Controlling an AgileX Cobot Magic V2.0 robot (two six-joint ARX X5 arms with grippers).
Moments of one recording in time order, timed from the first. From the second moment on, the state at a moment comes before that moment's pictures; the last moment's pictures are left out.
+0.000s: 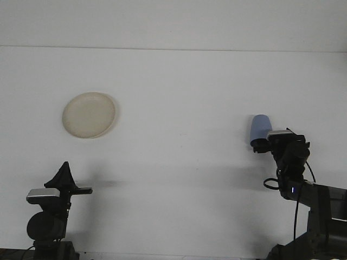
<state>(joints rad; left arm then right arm) 0.03 0.01 0.03 0.15 -0.06 -0.01 -0.17 1.66 0.54 0.82 -0.11 -0.21</state>
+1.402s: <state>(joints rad) 0.03 0.01 0.03 0.15 -0.06 -0.01 0.27 1.01 1.01 -0.72 -0.47 0.18</state>
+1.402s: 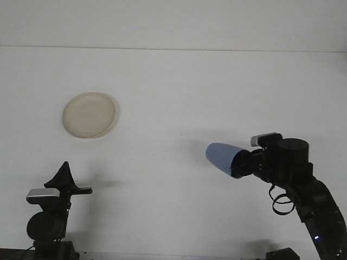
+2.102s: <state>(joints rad) 0.03 0.01 0.03 0.15 -0.06 -0.06 0.90 1.68 1.50 -1.19 -0.03 -0.02</state>
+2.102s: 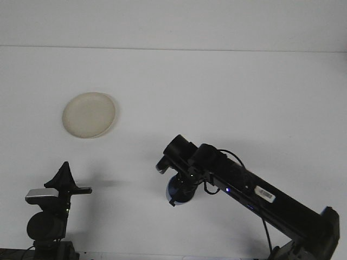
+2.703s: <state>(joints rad) 0.03 0.01 0.03 0.15 -0.06 -0.07 0.93 1.81 1.50 -1.21 -0.03 -0.06</state>
